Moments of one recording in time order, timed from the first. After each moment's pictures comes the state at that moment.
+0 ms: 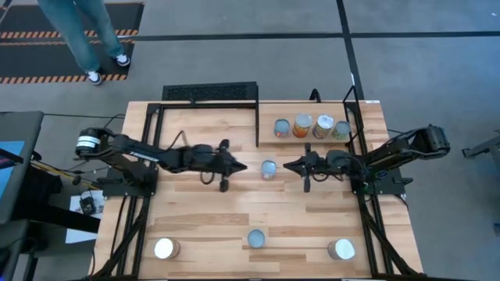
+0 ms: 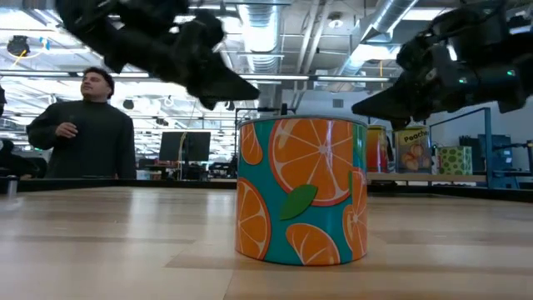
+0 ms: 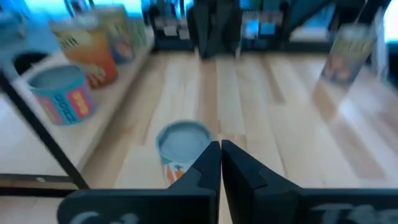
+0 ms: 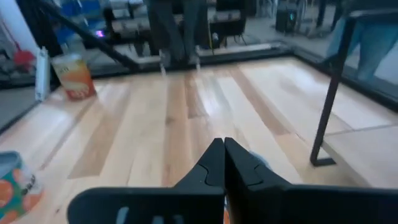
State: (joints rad) left arm 0.04 1.45 0.59 0.56 -0.01 -0.01; right arm 0.00 1.27 0.15 0.99 0.10 0.11
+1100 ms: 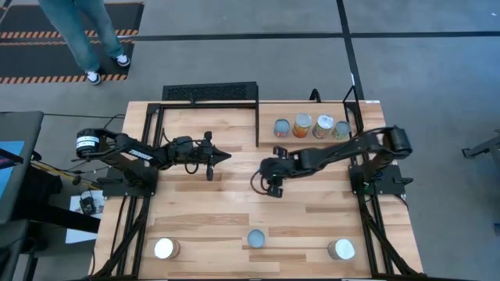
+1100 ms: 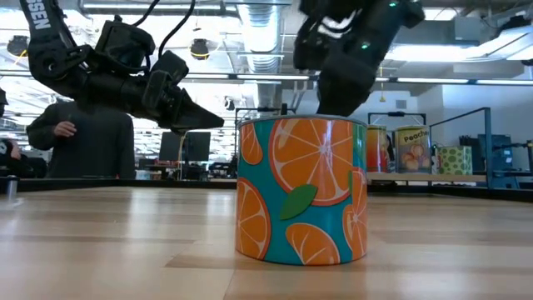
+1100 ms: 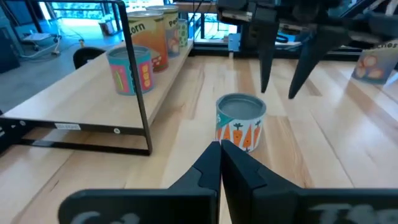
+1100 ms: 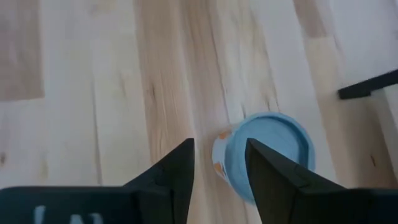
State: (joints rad) left arm 0.26 1.45 0.27 0.97 0.15 0.03; right arm 0.09 1.70 1.13 -0.46 0.22 0.18
